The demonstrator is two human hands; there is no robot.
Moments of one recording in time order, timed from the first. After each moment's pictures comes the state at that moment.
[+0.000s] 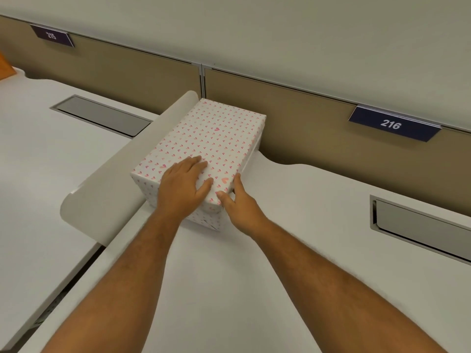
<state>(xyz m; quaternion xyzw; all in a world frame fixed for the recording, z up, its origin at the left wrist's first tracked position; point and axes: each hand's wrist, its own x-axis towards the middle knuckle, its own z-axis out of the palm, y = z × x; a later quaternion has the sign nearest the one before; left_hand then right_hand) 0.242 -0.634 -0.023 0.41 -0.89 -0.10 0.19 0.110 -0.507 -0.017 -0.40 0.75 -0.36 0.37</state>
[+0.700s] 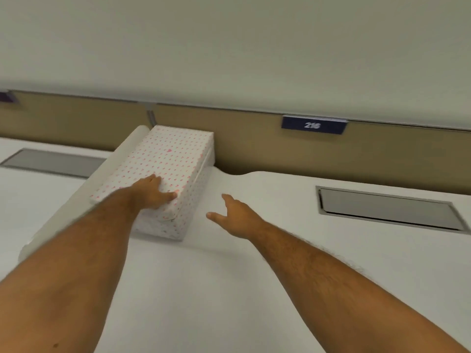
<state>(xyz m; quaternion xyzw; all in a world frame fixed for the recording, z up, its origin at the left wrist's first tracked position) 0.199 -0.673 0.043 0.44 -0.87 -0.17 -0.12 0.045 -0.433 0.002 -0.41 0.83 -0.23 0.29</state>
